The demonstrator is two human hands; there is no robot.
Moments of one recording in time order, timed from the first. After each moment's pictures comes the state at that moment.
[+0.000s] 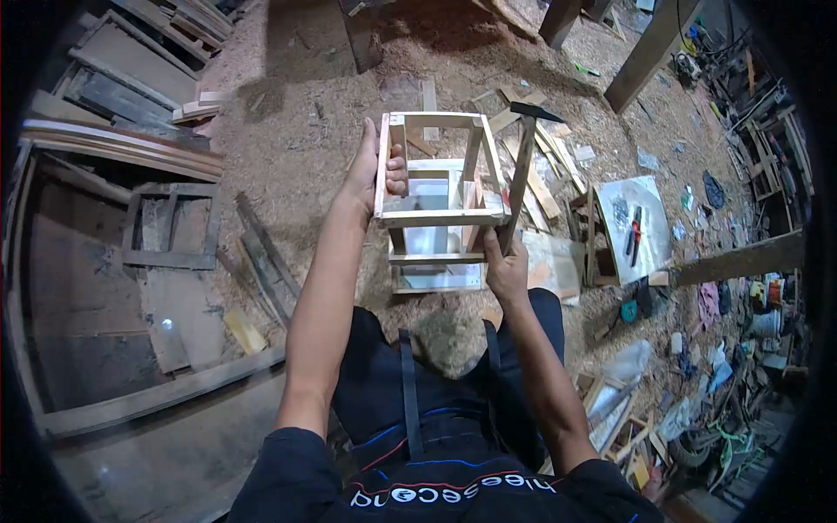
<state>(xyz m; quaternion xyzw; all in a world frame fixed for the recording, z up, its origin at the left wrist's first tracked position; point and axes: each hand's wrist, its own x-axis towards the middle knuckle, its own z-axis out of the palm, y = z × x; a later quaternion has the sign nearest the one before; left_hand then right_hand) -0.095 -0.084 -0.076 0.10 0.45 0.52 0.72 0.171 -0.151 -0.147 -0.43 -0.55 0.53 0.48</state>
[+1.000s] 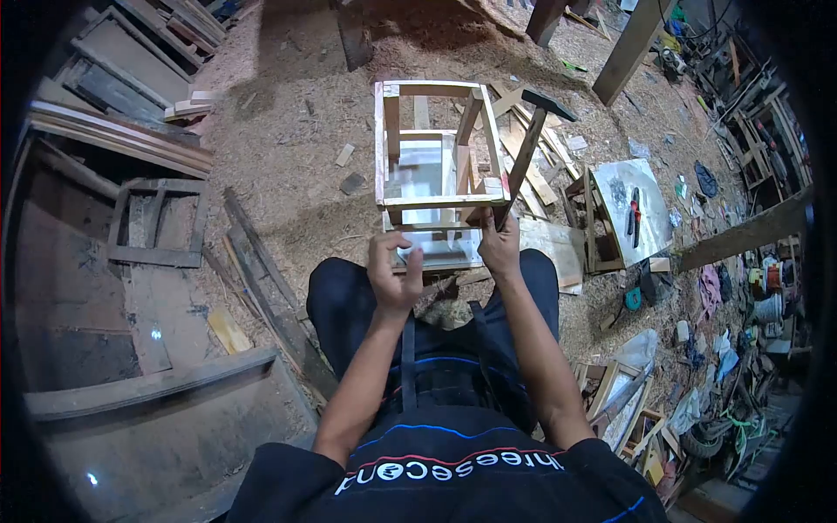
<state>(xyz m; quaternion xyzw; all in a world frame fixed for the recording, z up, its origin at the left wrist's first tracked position) 0.006 -0.264 -0.197 0.52 0.56 0.64 0.07 0.167 -0.154 -0.231 -0.34 -0.56 0.51 0.55</state>
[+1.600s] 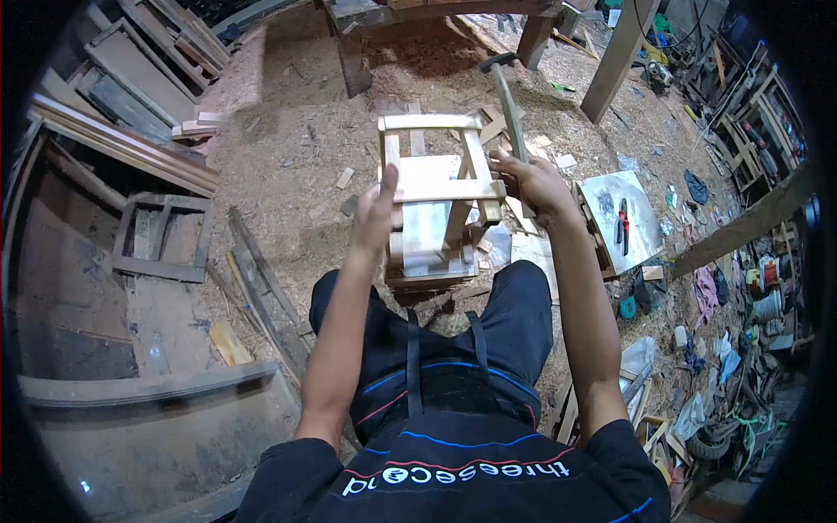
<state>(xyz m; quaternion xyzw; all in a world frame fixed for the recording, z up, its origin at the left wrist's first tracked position) -0.026 -0.205 -0.093 0.41 0.52 0.59 0.46 0.203 -0.094 -0.070 -0.46 -0.48 0.64 0.39</state>
